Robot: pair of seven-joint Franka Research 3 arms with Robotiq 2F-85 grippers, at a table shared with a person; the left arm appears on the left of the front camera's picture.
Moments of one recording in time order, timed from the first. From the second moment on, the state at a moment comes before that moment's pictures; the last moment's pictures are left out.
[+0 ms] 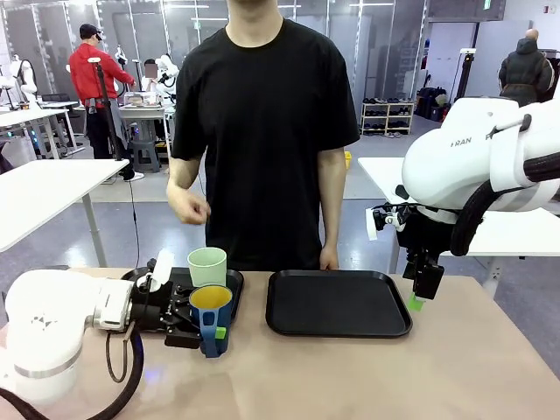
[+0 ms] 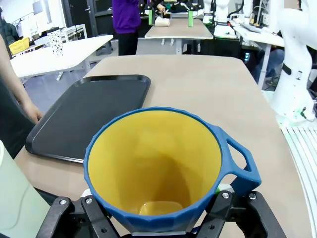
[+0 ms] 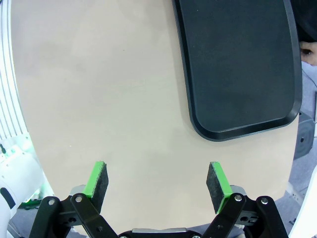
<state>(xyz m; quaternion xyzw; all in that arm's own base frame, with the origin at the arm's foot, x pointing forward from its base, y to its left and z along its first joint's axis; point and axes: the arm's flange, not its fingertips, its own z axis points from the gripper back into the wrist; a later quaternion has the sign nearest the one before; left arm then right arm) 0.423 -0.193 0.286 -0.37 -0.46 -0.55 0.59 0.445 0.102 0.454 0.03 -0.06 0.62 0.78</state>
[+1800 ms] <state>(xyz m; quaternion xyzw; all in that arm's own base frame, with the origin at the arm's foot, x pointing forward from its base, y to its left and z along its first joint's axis) 0.417 -0.277 0.273 -0.35 -0.51 -0.48 0.62 0.445 0.102 0.454 0.03 -0.06 0.62 0.78</state>
